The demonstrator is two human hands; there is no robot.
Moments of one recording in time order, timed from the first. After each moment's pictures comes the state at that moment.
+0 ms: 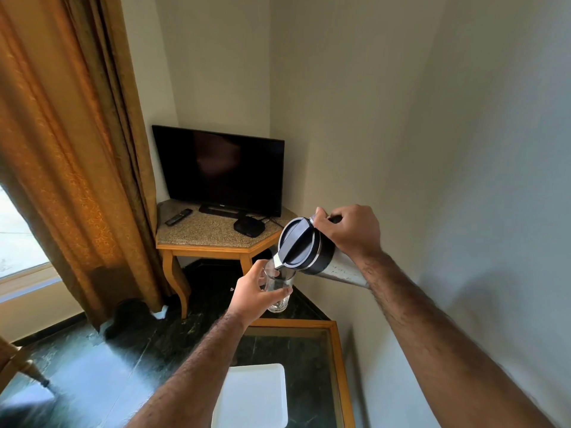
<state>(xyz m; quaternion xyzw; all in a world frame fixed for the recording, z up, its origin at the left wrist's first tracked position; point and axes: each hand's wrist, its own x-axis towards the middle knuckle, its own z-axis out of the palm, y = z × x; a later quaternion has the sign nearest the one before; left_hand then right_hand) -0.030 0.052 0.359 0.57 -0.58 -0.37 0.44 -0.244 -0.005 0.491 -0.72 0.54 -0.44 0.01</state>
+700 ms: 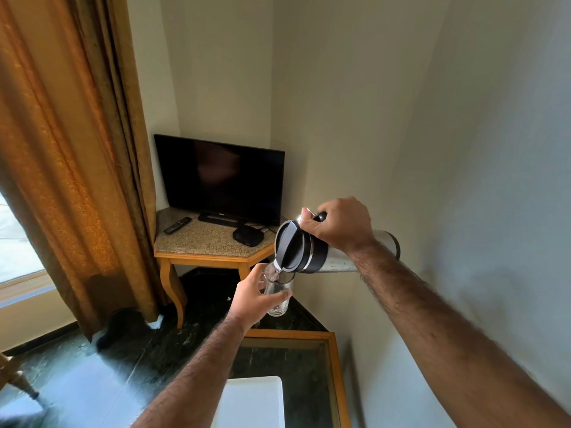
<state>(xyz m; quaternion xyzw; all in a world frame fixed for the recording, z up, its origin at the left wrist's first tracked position) -0.025 0.046 0.371 0.56 -0.57 -0.39 0.45 -0.222 -0.020 0.525 -0.78 0.48 -0.40 -0.11</state>
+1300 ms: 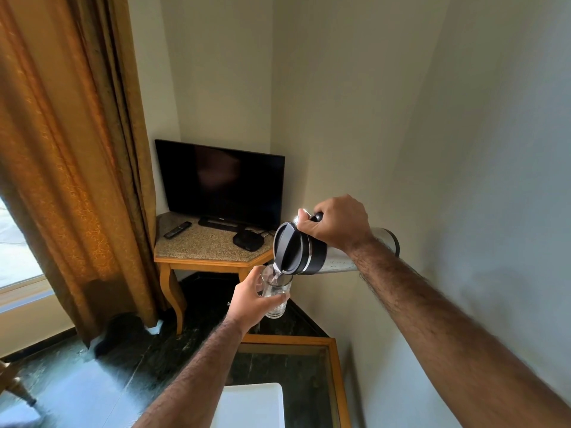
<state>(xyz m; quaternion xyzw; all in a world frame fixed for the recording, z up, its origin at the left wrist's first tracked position) -0.019 0.041 0.375 0.57 -0.58 -0.38 0.44 -0.219 -0.026 0.540 -0.80 0.45 -0.37 -0.12</state>
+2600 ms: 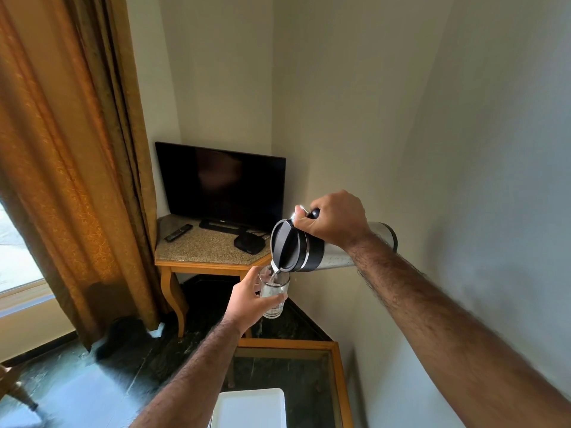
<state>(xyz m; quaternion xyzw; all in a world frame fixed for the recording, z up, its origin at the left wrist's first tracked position) -0.013 0.018 0.371 0.58 -0.58 -0.36 0.44 -0.216 -0.045 0.549 -0.81 0.44 -0.36 -0.12</state>
